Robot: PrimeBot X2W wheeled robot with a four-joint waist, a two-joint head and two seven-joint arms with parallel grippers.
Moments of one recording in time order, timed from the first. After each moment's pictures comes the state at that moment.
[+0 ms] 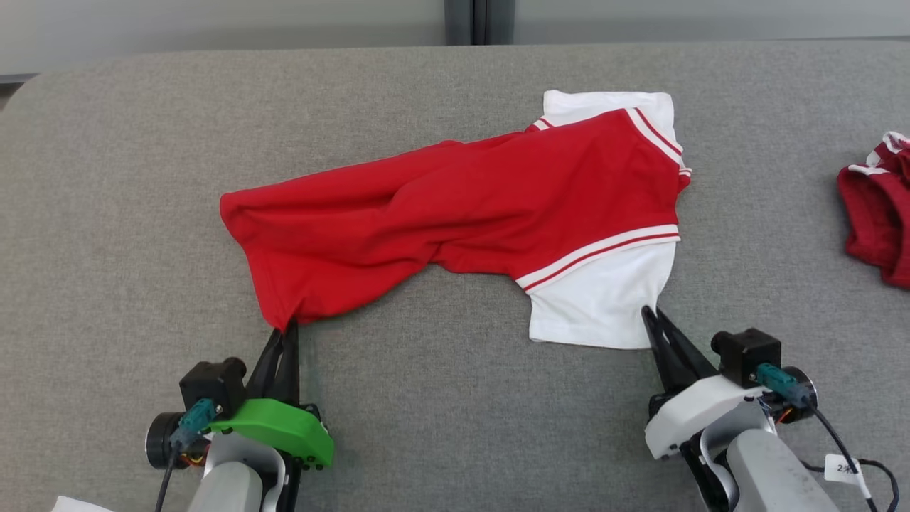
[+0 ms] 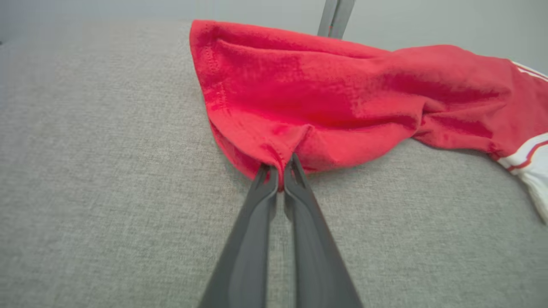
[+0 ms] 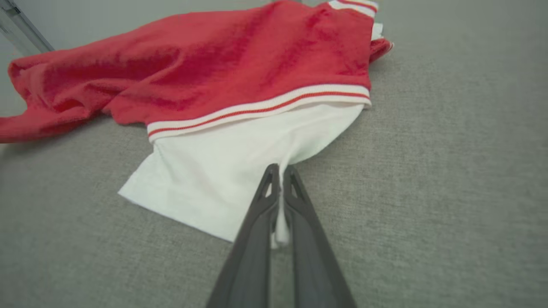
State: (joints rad) left arm -0.23 0.05 -0.16 0.53 -0.30 -0.13 -0.26; right arm -0.26 -0.05 0.12 0.52 0.19 0.13 -0.26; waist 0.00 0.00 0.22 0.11
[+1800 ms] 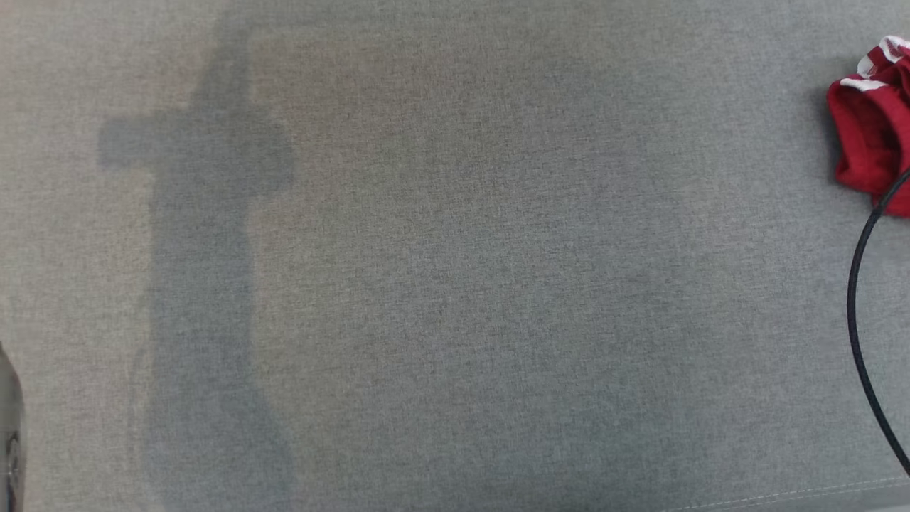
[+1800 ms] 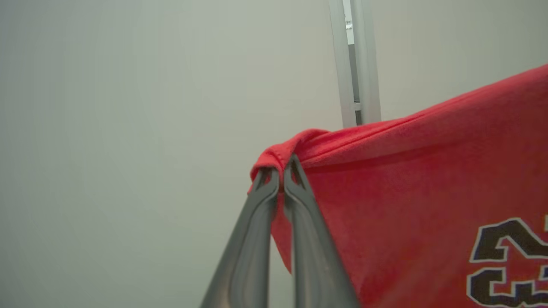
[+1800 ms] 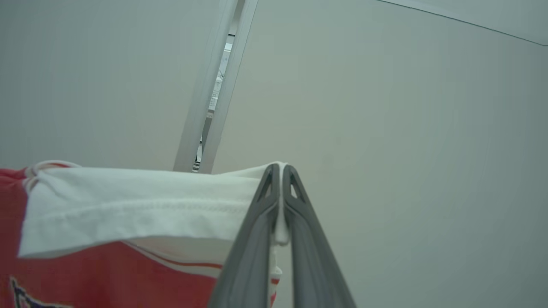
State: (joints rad) left arm -1.31 0.35 -0.20 0.67 -0.32 -0.11 -0.26; right arm -1.56 -0.20 0.05 0.65 0.03 0.13 -0.26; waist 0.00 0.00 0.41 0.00
